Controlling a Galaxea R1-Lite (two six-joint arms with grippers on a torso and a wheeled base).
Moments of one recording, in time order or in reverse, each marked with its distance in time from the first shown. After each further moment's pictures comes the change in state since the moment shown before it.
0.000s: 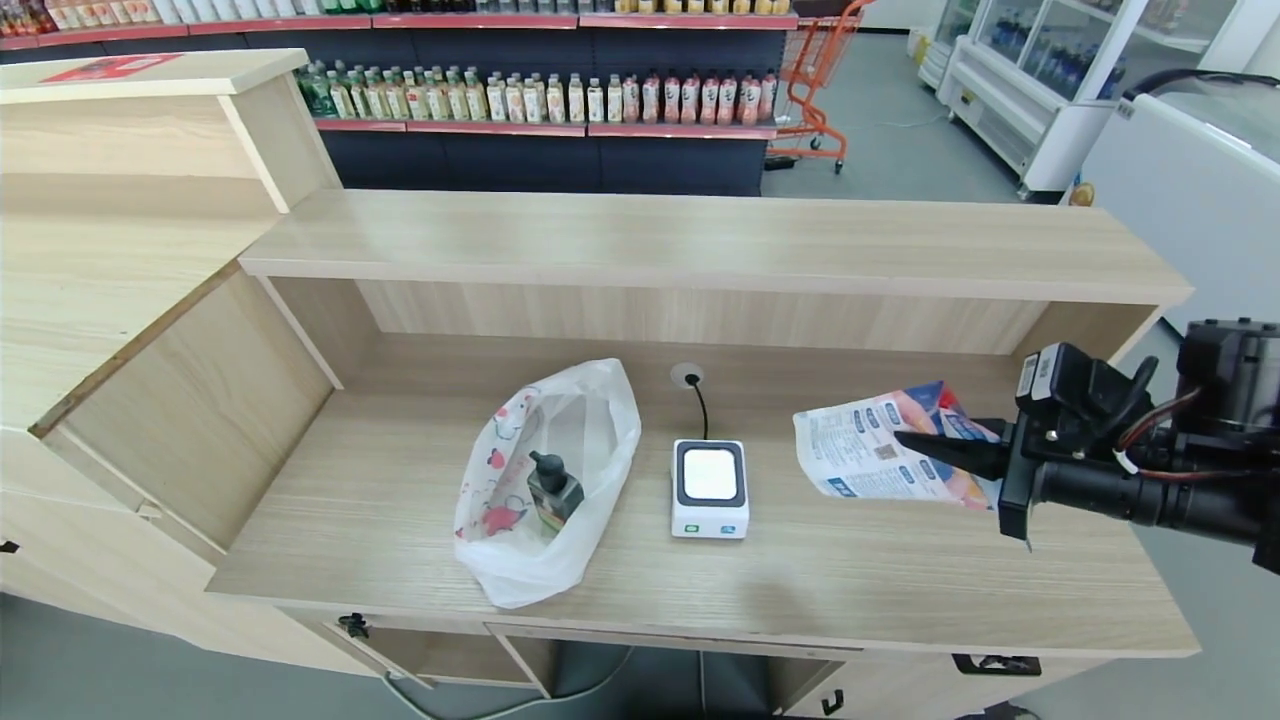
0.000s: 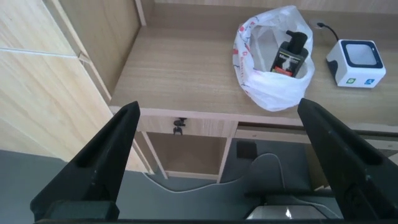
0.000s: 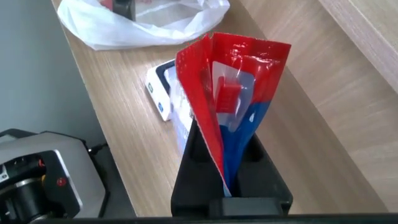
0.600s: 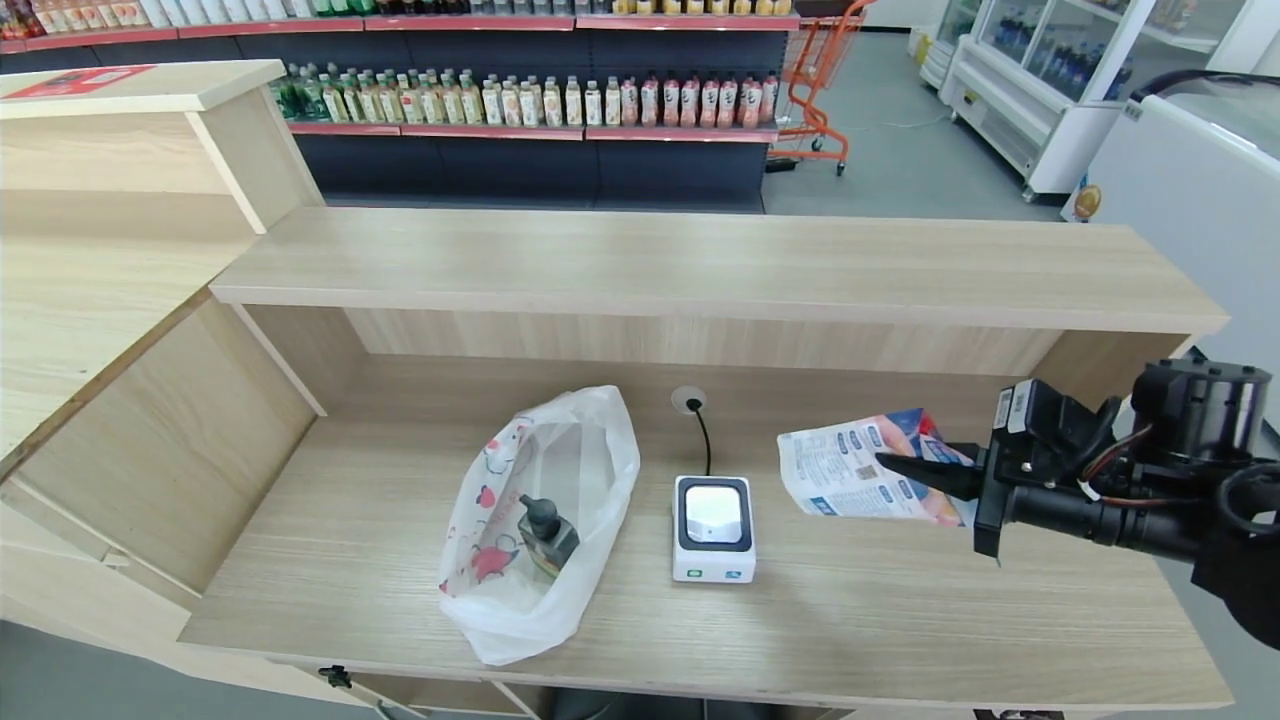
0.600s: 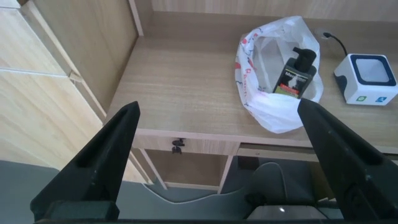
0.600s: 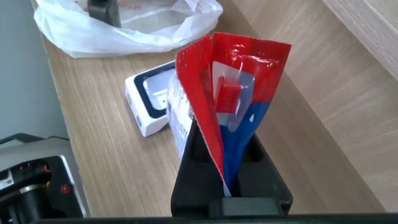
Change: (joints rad) left arm 0.000 0.000 0.000 0.000 0.000 0.000; right arm -0.014 0.133 0.077 -0.216 0.086 0.028
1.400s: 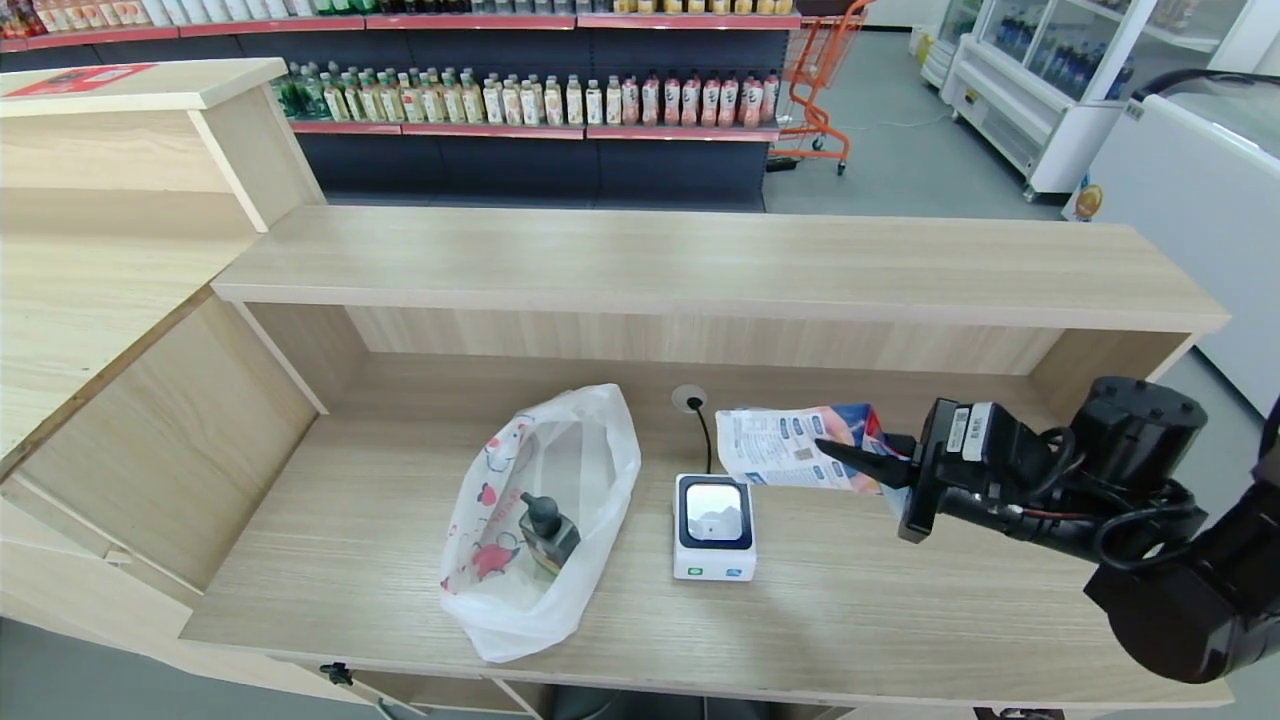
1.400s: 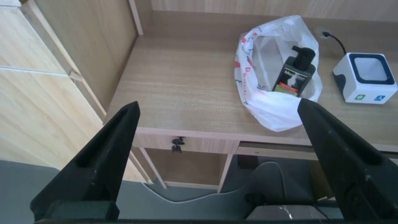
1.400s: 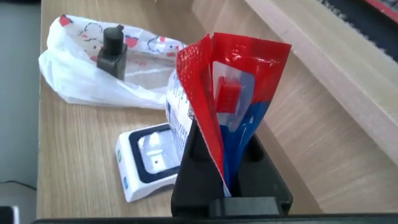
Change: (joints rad) left arm 0.000 0.000 0.000 0.000 0.000 0.000; right arm 0.109 0.230 0.035 -0.580 0.071 0.073
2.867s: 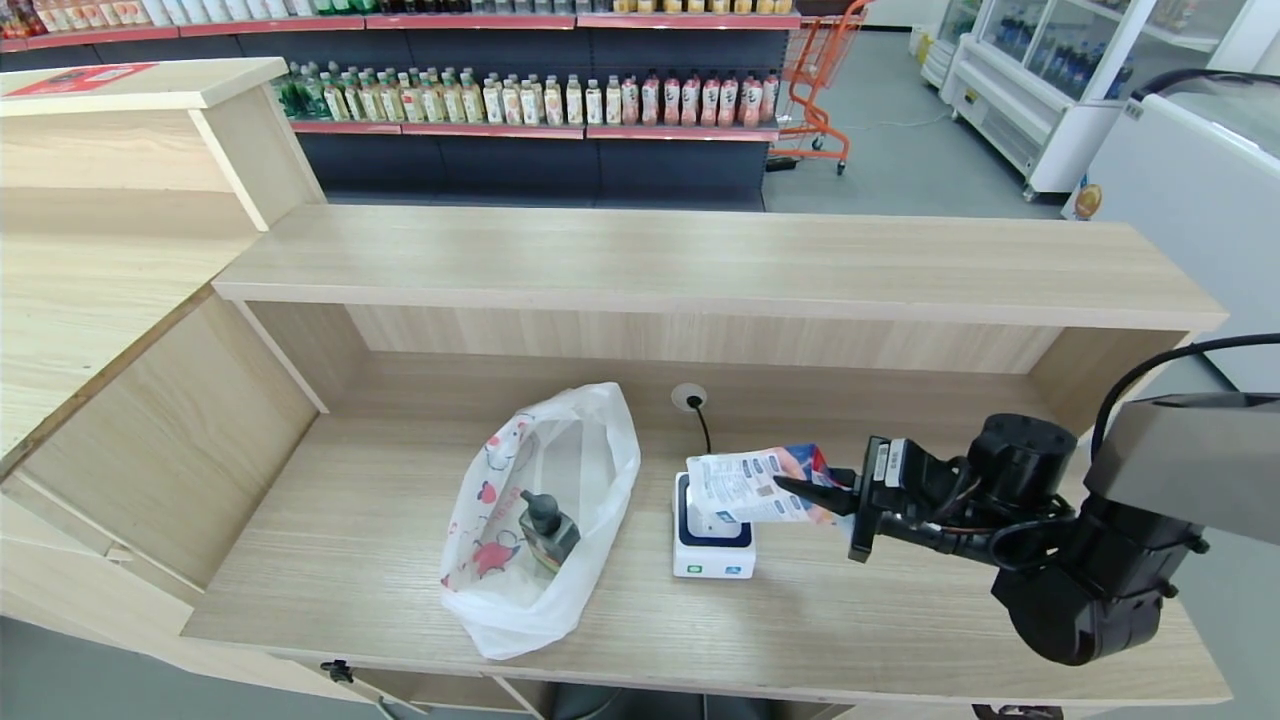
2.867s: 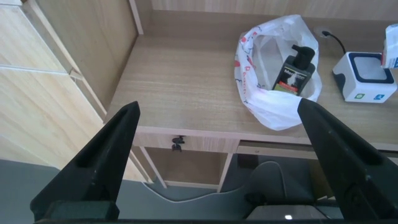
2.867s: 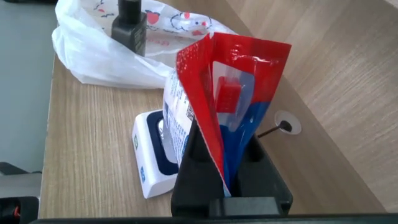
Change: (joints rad) left arm 0.000 0.000 0.000 0.000 0.000 0.000; right arm 0.016 0.273 -0.129 -0.056 0.054 0.023
